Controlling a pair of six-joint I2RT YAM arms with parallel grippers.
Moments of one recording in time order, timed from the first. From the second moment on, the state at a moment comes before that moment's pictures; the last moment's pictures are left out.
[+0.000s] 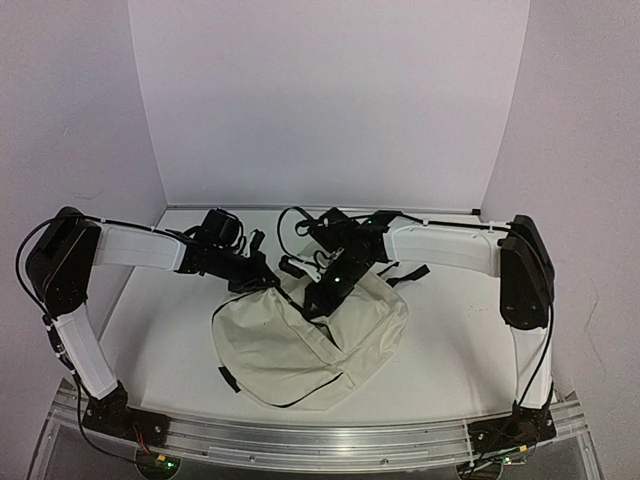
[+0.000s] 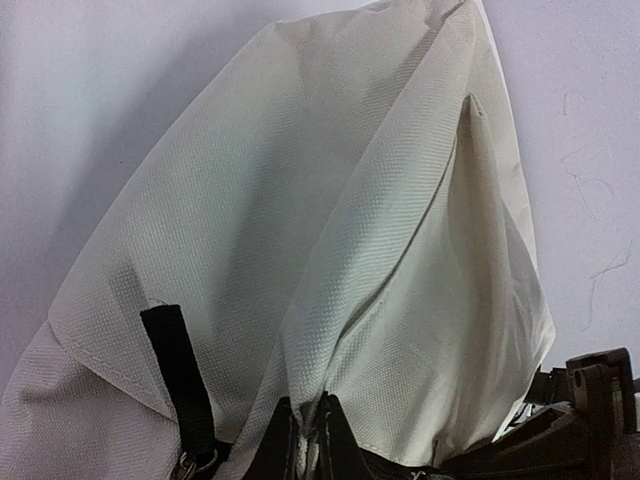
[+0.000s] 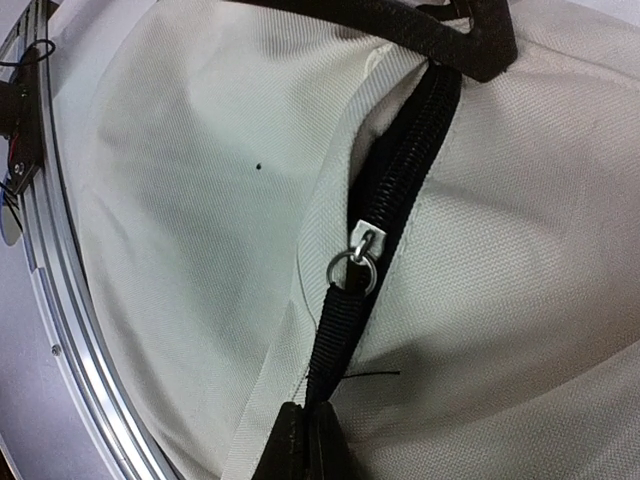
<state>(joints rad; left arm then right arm) -0.57 1.76 1.05 -0.09 0.47 -0.65 0.91 2.09 1.73 -0.80 -0.37 -0.05</state>
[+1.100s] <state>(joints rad) -0.43 1.67 1.00 -0.18 0.47 -0.69 0.88 1.87 1.45 -0.81 -0.44 -0.09</state>
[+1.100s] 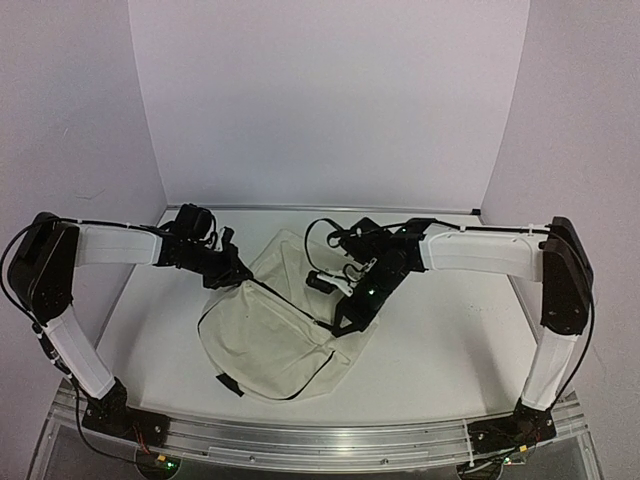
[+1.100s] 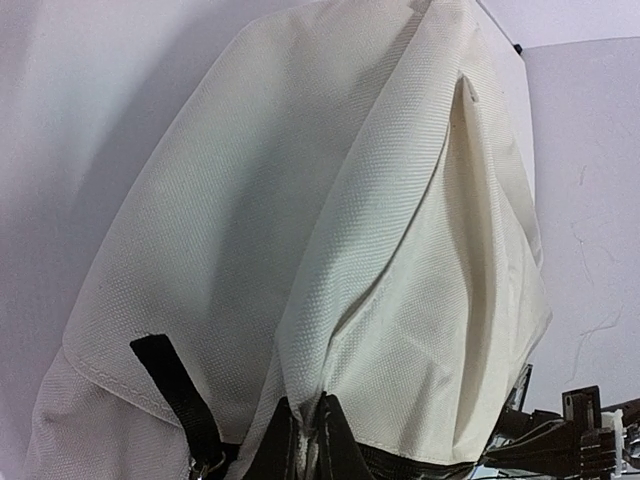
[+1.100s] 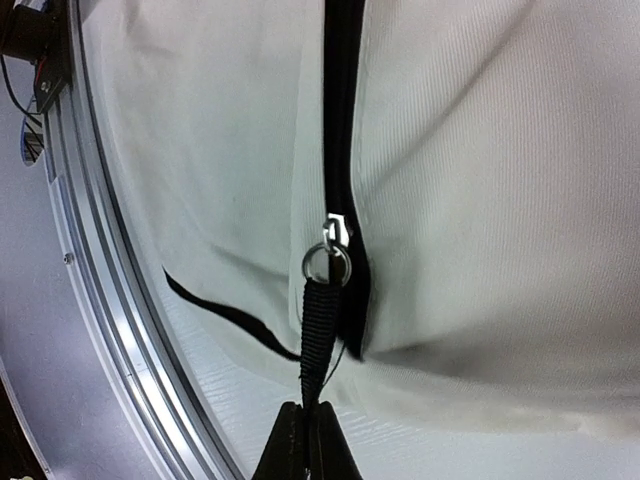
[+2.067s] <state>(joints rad) -0.37 1.66 0.99 -0.19 0.52 -0.64 0.80 1.88 1.34 -0.77 -0.46 -0.18</state>
